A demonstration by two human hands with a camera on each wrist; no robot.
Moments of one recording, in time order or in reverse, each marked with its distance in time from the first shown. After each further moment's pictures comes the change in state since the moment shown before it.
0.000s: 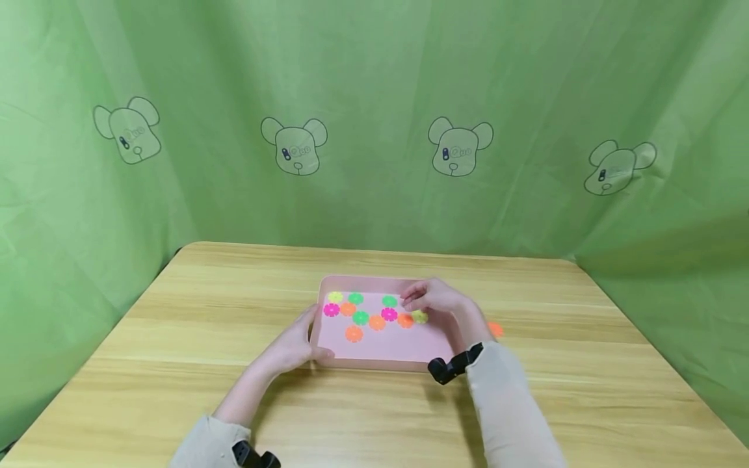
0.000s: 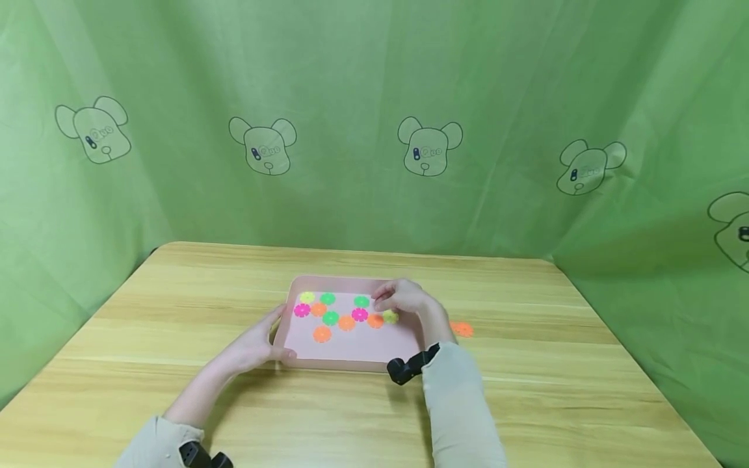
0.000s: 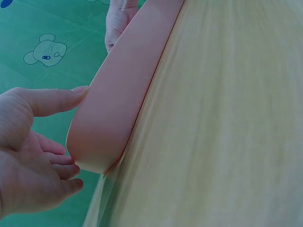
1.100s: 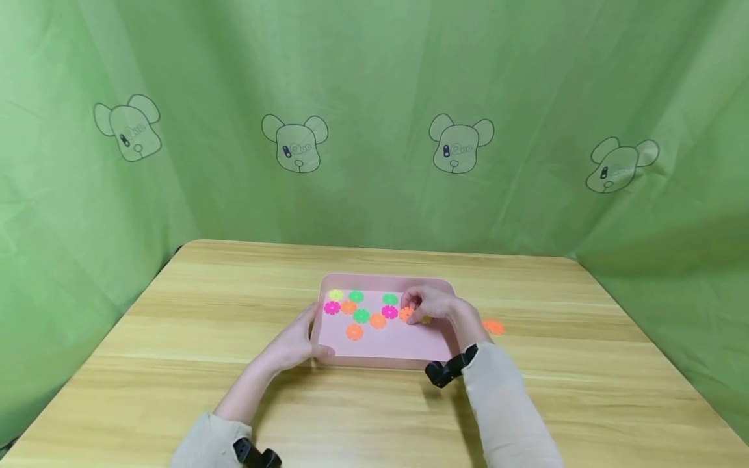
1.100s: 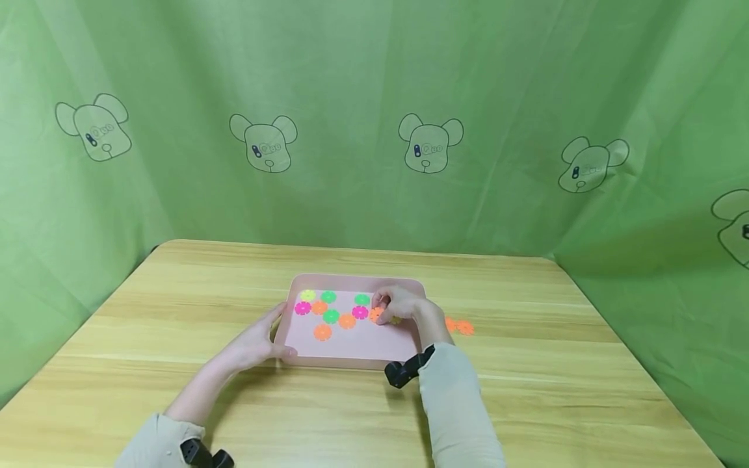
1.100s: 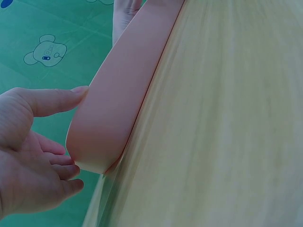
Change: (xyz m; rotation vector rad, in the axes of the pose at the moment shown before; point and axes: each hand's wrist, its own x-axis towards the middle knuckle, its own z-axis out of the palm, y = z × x) left_hand 0.000 0.000 0.000 -0.009 -0.005 0.000; right_hand 0.001 0.002 0.008 -0.104 -0.082 -0.005
